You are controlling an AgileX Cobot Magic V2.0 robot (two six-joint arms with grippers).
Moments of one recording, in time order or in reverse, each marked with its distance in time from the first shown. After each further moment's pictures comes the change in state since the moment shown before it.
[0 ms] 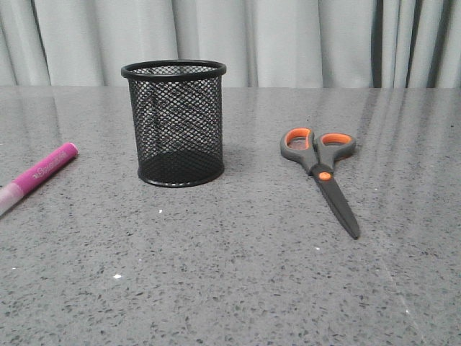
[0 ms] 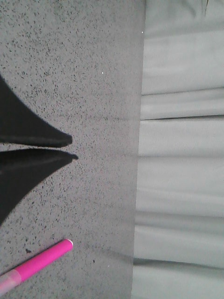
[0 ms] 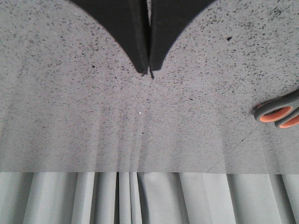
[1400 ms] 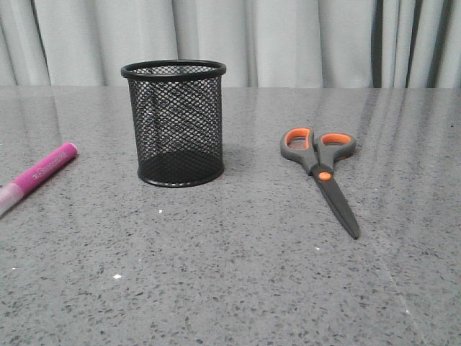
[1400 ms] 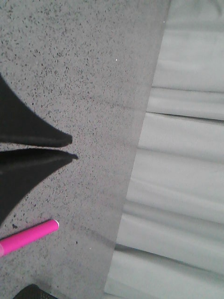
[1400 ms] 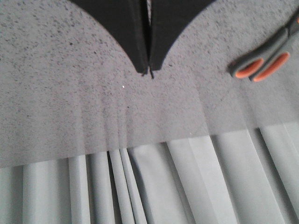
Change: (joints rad) left arm 0.000 0.000 0.000 -0.203 0.000 0.000; right arm 0.000 0.000 0.000 0.197 -0.114 0.000
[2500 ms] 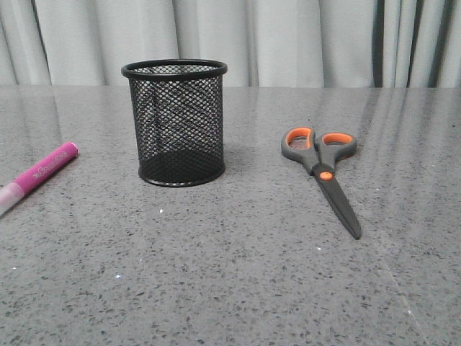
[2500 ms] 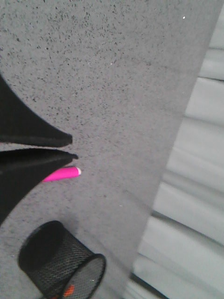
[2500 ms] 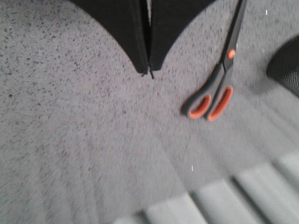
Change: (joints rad) left arm 0.000 0.348 -0.424 -0.119 0.413 0.036; right arm 0.000 0.360 -0.361 0.245 0.413 -0.061
